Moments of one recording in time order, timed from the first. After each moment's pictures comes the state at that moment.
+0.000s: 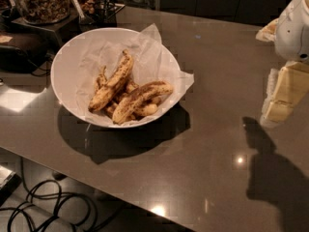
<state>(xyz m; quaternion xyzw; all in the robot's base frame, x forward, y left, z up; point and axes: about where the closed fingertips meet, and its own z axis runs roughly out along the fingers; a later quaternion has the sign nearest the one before) 0.445 -0.207 0.981 -0.62 0.77 -0.05 0.16</state>
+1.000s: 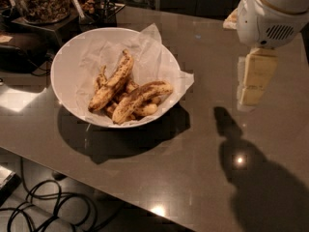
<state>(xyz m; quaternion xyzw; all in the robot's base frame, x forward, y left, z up) 0.478 -0.164 0.986 -0.68 0.71 -0.08 0.14</state>
